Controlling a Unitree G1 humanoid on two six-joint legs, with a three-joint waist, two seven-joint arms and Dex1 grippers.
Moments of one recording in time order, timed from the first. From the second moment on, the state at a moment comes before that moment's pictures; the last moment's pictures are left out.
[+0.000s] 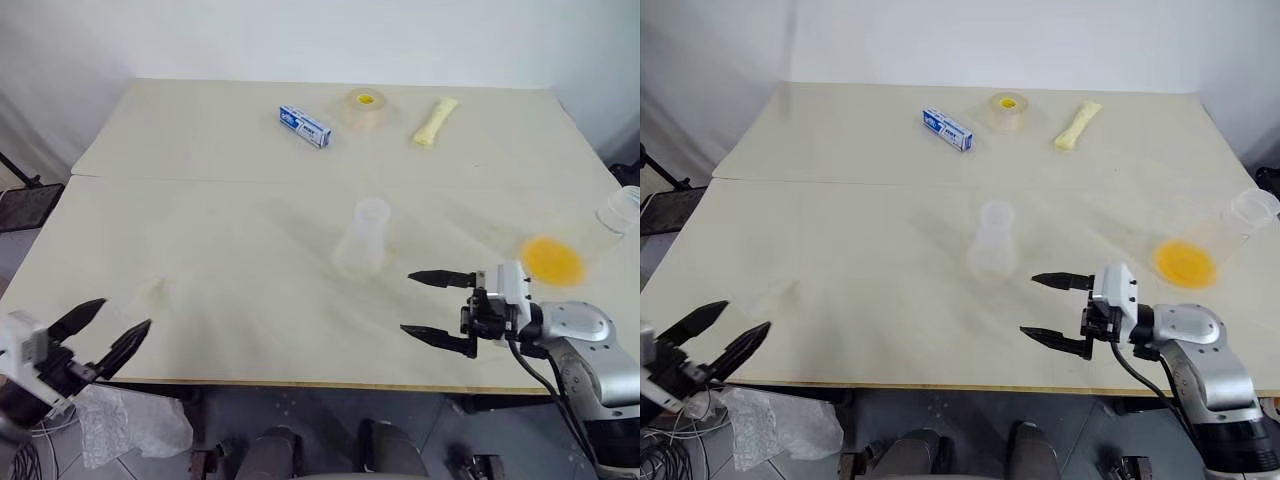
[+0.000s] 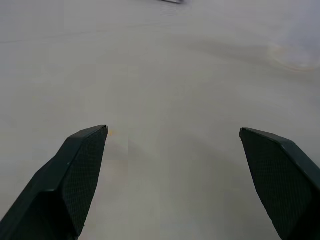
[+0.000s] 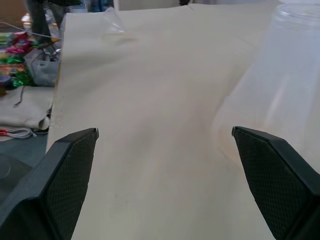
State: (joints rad) left arm 0.43 0.48 0.83 -0.46 -0.61 0.42 -0.76; right arm -0.14 -0.70 -0.07 -0.17 0.56 0.13 1.21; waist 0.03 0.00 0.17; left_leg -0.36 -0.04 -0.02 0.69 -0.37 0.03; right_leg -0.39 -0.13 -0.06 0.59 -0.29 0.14
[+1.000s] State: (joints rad) left arm 0.20 0.63 0.56 -0.10 -0.47 0.35 -0.71; right arm -0.12 -0.67 -0.07 -0.16 0.51 0.11 1.19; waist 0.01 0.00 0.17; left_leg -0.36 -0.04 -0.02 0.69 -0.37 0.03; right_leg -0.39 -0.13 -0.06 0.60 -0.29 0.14
